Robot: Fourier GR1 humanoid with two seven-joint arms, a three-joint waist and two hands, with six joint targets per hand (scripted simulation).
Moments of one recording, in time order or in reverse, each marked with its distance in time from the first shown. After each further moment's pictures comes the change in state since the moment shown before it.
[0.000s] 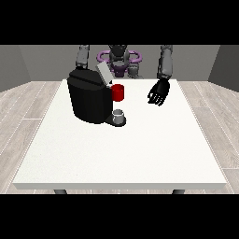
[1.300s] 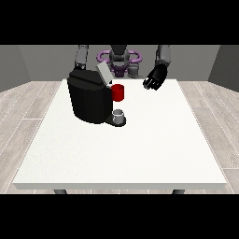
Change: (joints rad) left arm -0.166 -0.087 0.056 0.077 -0.027 -0.230 -0.053; right arm 0.022 -0.031 -0.054 0.207 0.017 -0.038 -0.030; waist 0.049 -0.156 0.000
